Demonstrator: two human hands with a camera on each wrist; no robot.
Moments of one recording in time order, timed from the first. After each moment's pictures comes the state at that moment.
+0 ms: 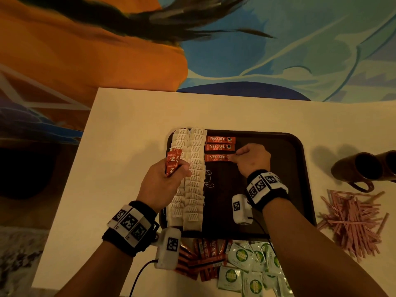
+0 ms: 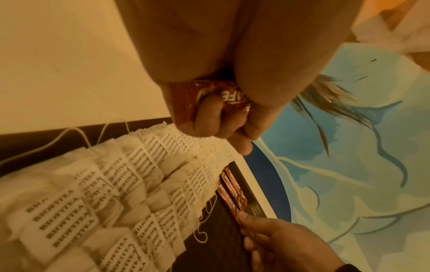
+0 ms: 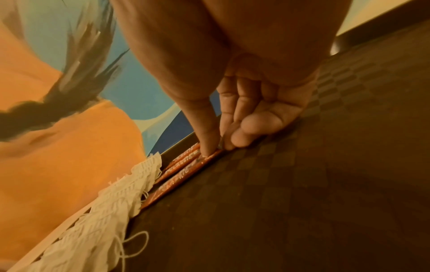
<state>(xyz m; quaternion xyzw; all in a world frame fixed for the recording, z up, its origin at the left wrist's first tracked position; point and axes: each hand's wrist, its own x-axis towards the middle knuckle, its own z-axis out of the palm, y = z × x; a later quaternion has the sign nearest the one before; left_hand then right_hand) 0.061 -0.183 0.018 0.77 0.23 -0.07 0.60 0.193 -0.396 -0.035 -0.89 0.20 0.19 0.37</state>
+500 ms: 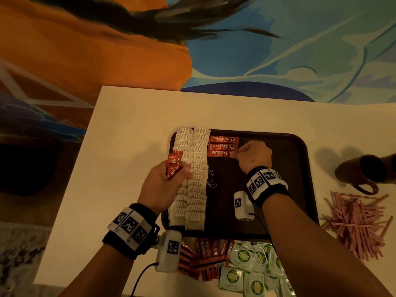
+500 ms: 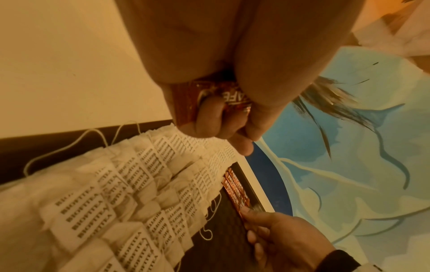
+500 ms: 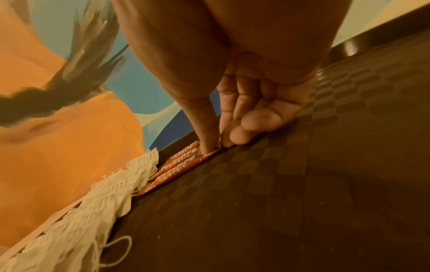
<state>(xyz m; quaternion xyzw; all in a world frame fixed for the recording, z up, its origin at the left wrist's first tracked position) 0.055 -0.180 0.015 0.76 0.23 -0.07 0.60 0.200 -0.386 -0.029 -0.90 0.19 0.20 0.33</state>
